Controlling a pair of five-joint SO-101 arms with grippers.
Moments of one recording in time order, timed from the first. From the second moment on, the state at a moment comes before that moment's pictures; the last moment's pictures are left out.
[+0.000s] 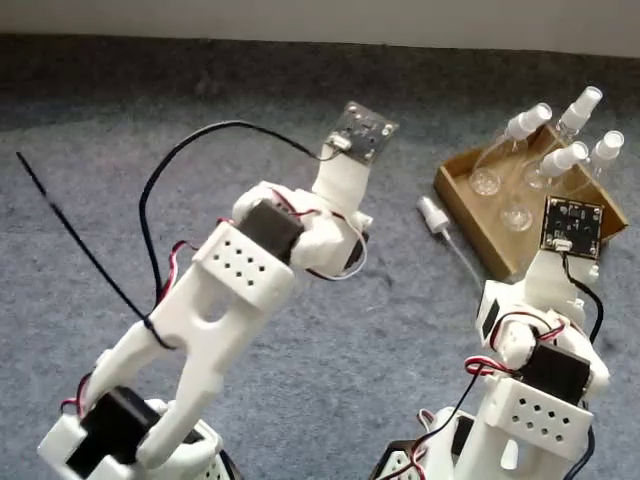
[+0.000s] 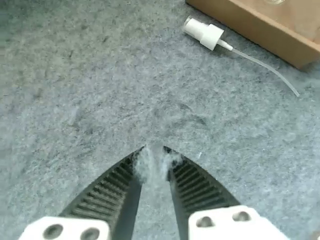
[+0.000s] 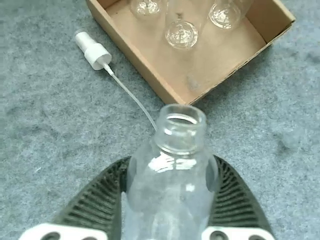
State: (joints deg) left arm 31.9 -14.3 10.3 69.3 10.9; right arm 19.9 -65.1 48.7 74.3 12.2
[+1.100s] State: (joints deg) left arm 36.6 60.9 -66.8 72.3 34.2; right arm 22.0 -65.1 58.0 65.8 12.2
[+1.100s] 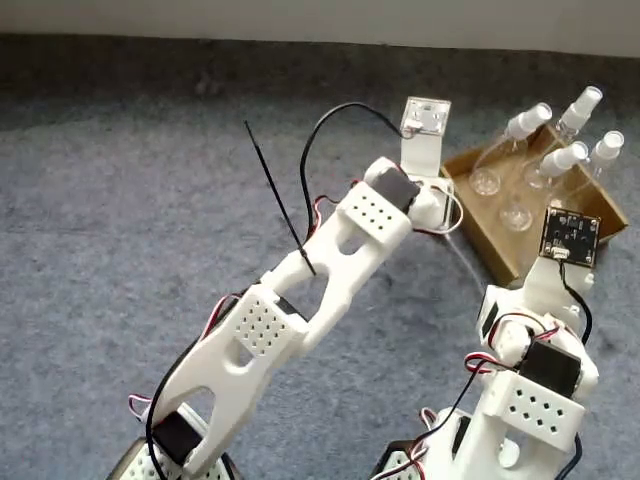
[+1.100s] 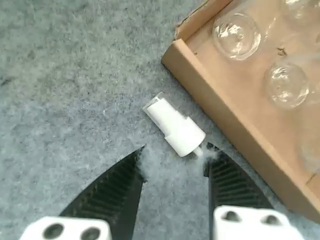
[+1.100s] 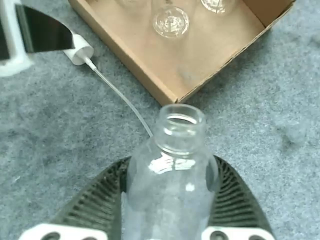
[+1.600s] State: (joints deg) left arm 36.7 76.0 -84.4 72.3 34.2; right arm 22.0 -65.1 58.0 65.8 12.2
